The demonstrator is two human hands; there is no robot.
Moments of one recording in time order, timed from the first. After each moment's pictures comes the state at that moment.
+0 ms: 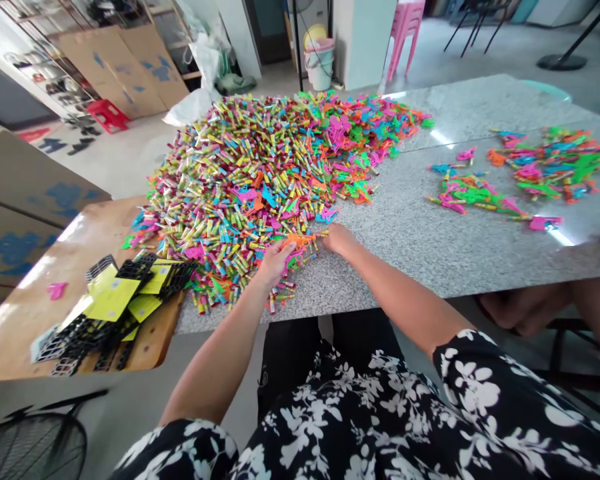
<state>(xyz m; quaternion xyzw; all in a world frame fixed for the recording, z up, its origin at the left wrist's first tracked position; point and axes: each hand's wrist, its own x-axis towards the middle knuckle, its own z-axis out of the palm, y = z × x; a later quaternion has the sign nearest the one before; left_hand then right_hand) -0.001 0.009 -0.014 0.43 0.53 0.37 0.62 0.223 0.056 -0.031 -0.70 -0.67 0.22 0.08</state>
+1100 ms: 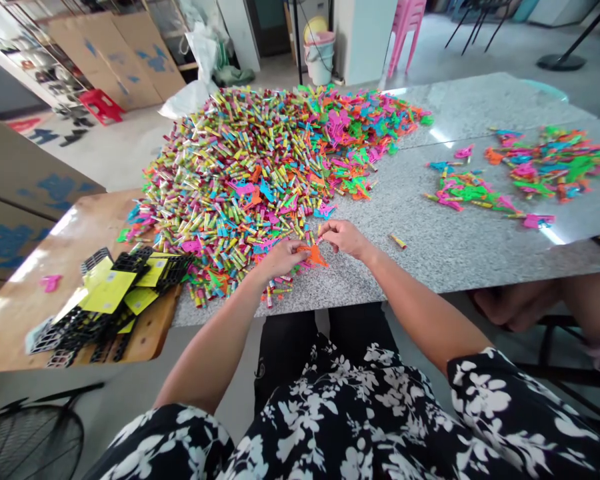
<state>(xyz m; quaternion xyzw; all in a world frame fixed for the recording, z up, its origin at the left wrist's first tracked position) 0.009 0.002 0.021 0.71 0.50 0.16 0.47 0.249 0.011 -0.002 -0.48 -0.59 0.52 0.38</state>
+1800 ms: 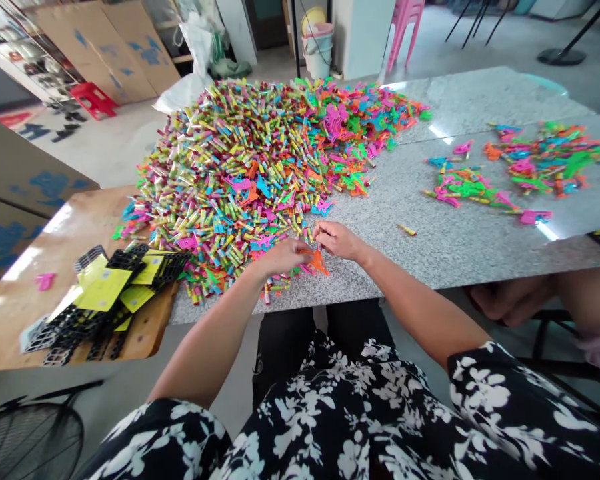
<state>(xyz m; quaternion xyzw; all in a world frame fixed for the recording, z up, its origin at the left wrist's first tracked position) 0.023 0.004 0.034 0.75 0.47 0.09 0.45 0.240 -0.007 0.020 -0.45 -0.67 0.49 0.33</state>
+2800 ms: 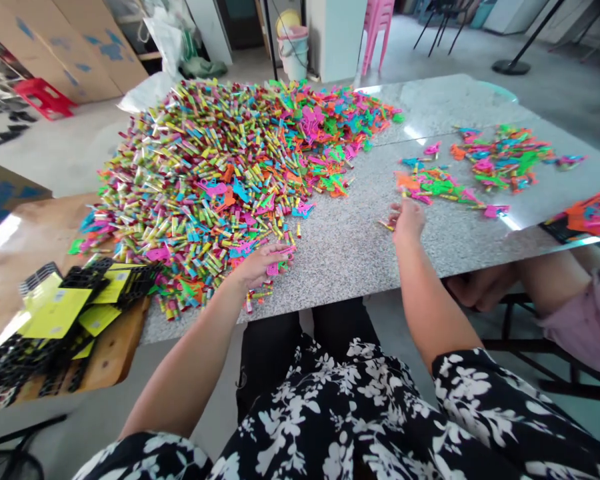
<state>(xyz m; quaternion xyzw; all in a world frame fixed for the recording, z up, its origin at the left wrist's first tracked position) 0.013 0.001 0.008 0.45 0.49 0.23 0.71 0.416 0.003 -0.017 -0.75 -0.24 0.23 0.56</state>
